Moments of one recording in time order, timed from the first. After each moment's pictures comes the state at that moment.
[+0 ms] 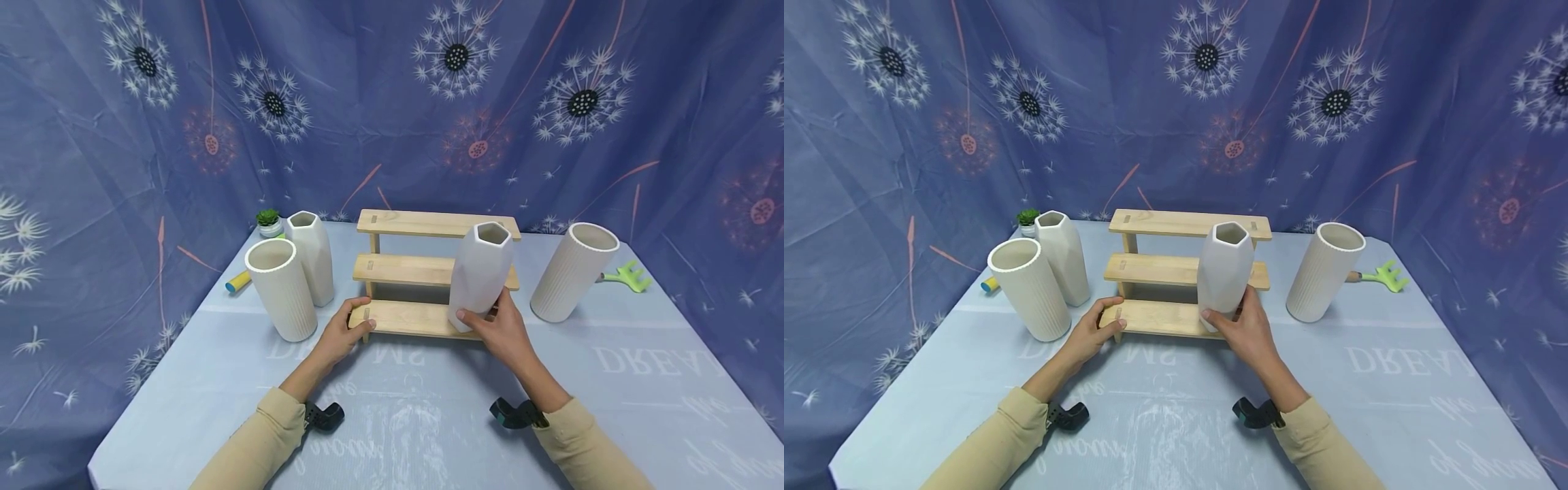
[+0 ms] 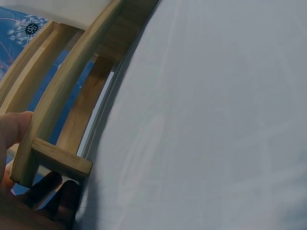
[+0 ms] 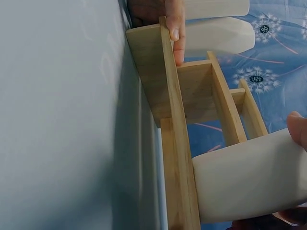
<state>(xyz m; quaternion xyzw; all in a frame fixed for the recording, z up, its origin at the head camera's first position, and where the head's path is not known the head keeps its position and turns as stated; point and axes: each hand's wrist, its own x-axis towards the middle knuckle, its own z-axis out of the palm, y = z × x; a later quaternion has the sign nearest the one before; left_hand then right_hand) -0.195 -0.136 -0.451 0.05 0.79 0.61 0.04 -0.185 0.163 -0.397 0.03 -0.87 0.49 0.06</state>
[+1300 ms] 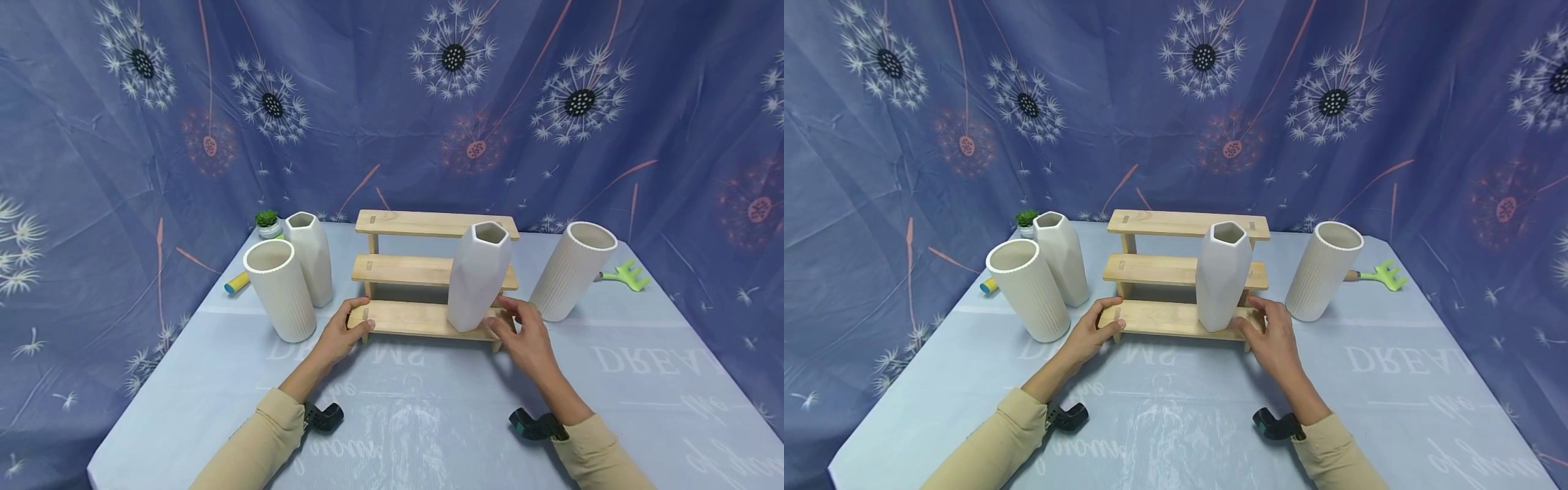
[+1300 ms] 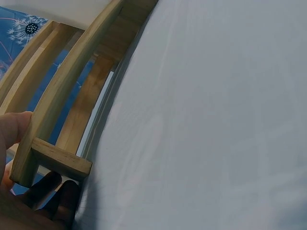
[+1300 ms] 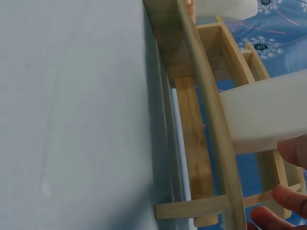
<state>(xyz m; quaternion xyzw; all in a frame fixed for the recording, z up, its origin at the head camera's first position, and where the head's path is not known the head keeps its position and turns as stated) -0.195 -0.136 -0.450 0.06 0.79 0.61 0.05 -0.177 0.204 -0.422 0.03 -0.89 0.44 0.12</state>
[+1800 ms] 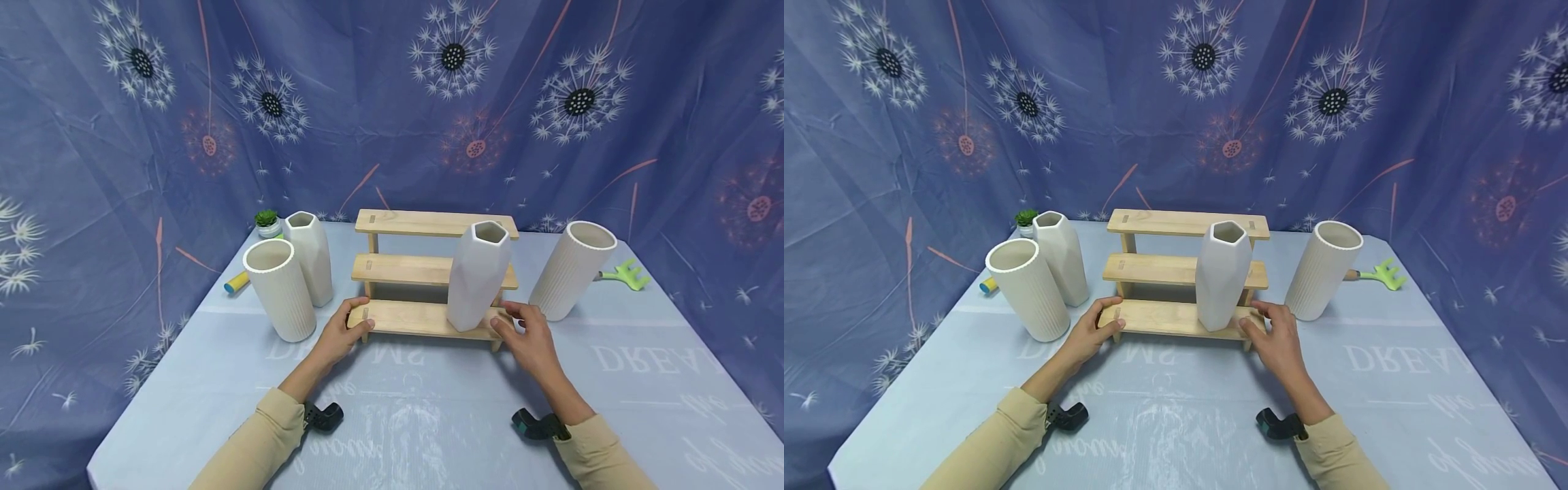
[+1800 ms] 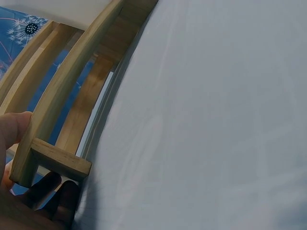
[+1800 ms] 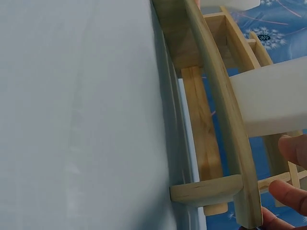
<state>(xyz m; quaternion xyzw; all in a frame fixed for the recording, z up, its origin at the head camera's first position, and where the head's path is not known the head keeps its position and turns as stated) -0.196 -0.135 -0.454 0.06 0.79 0.62 0.03 -0.179 0.213 -0.432 0.04 -0.89 0.43 0.14</state>
